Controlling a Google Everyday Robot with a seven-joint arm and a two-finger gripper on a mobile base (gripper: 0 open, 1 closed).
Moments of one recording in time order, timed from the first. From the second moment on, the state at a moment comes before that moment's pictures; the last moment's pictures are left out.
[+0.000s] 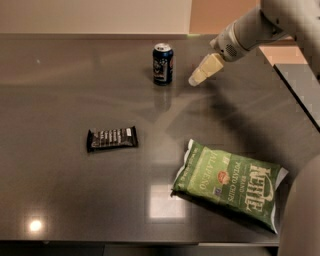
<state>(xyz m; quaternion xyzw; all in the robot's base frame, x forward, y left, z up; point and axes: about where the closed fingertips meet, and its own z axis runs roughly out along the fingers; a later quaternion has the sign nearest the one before) 0.725 -0.138 0.903 -0.51 0.77 0.11 0.36</state>
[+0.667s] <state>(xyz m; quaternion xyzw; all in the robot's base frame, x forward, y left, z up) 0.754 -0.064 0.887 -0.50 0.75 0.16 0.40</state>
